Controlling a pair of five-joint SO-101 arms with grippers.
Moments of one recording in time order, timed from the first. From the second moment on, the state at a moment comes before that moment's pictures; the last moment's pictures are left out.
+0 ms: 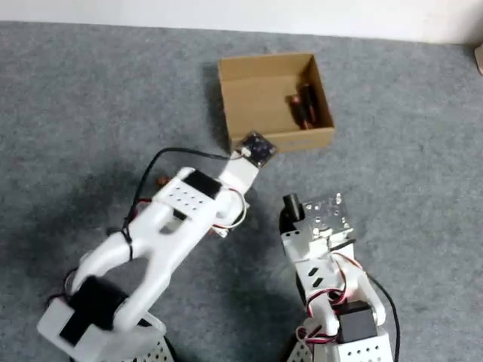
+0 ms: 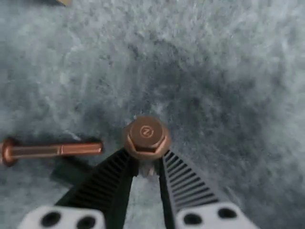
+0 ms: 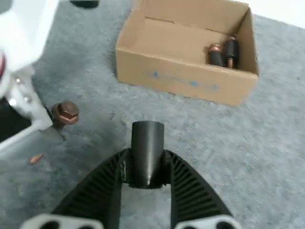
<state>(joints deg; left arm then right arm) 25.0 -7.0 35.9 54.8 -3.6 -16.4 -104.9 86.9 53.1 10.1</state>
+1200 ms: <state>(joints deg) 28.1 -47.7 35.6 56.7 -3.9 -17.9 -104.9 92.0 38.1 10.1</state>
